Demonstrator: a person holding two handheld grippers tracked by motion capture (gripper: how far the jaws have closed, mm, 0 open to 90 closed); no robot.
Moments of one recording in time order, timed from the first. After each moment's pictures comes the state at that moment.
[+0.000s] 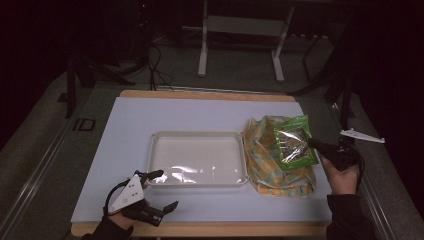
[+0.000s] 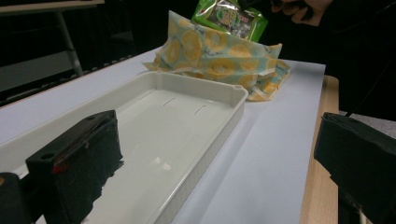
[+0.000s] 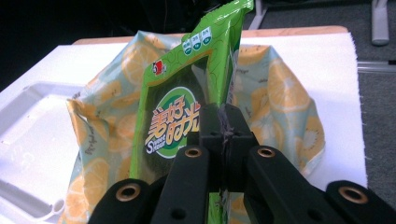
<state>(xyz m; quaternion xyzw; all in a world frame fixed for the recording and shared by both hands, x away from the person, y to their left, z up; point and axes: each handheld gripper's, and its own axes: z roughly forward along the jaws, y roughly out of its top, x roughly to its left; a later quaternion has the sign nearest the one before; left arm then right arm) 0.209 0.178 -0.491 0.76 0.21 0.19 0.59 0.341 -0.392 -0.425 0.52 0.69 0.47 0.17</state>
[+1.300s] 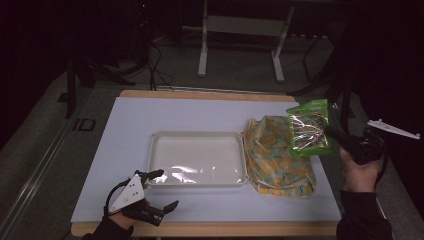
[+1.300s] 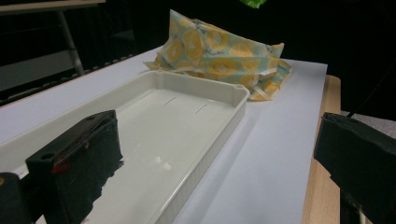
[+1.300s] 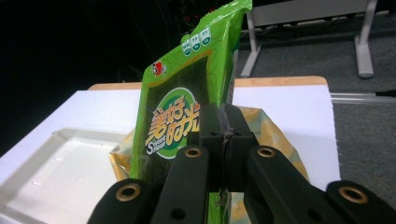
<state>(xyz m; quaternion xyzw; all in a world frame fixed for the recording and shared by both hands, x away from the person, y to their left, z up) 0.209 0.177 -0.491 0.76 0.21 0.19 0.59 0.322 -0.403 -0.364 0.52 0.65 0.52 0.19</state>
